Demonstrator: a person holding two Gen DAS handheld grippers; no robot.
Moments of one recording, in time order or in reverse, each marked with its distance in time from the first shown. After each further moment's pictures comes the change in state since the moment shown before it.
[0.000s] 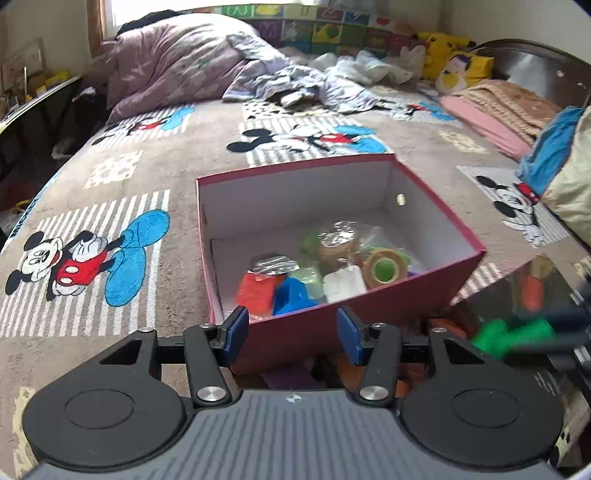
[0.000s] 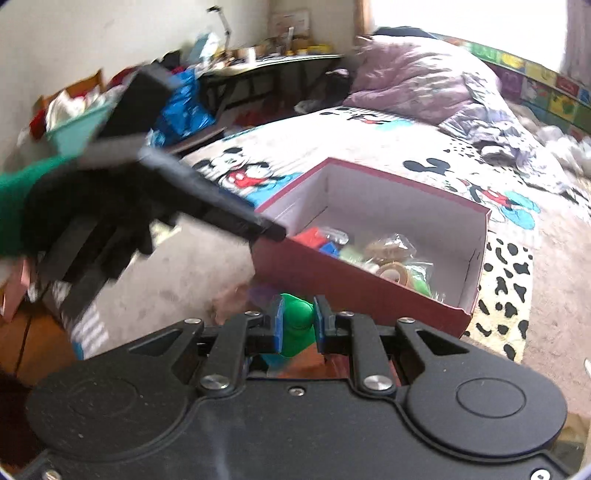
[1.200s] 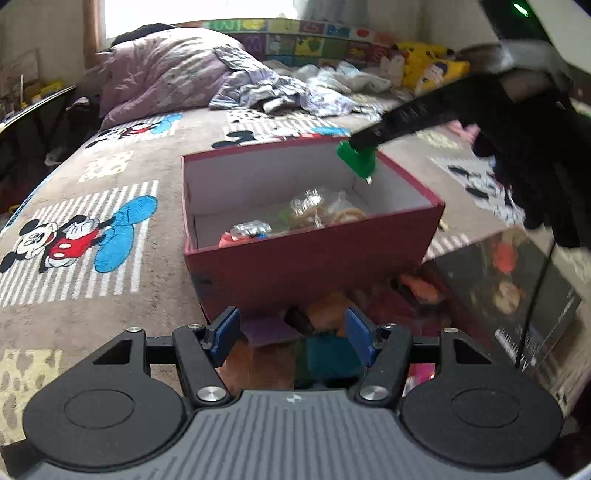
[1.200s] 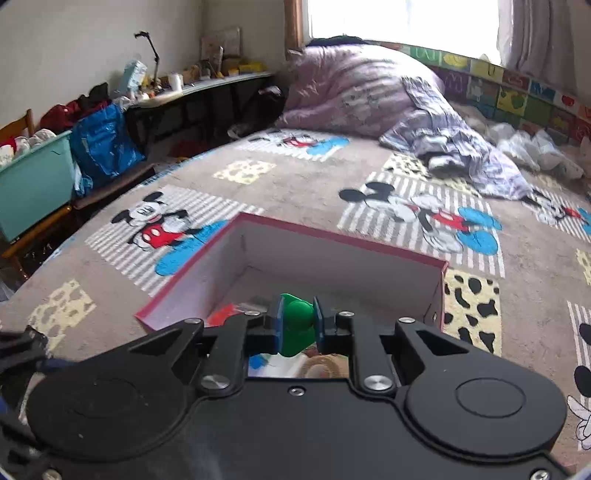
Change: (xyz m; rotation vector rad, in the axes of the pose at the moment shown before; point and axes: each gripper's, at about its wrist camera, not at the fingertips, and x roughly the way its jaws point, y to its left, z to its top) left arm -0.018 -0.021 -0.068 0.030 -0.043 -0.025; right arm 0.071 -0.065 0.061 0.112 -0.031 -0.169
